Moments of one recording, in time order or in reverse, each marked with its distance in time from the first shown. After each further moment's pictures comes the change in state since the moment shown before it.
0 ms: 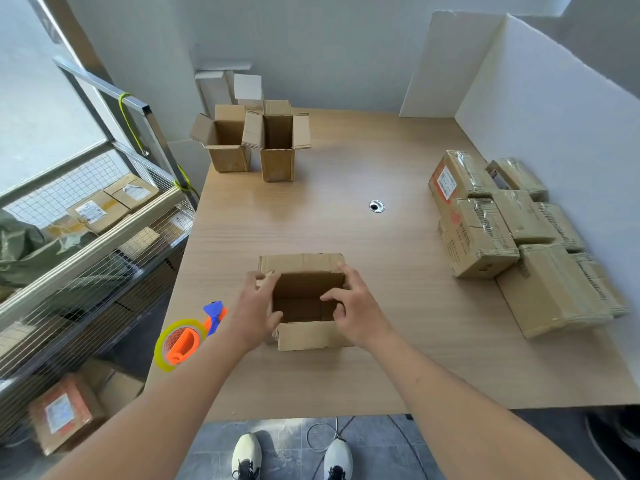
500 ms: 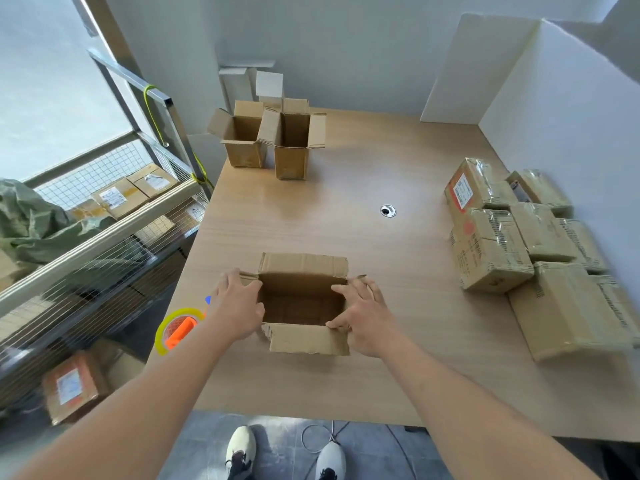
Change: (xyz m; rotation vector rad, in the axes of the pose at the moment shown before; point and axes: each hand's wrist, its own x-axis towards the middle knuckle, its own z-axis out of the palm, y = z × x) left_hand 0.005 0.000 -0.009 0.330 -0.132 -0.334; right_hand 0.001 0.024 -0.018 -0.464 -0.281 -0.178
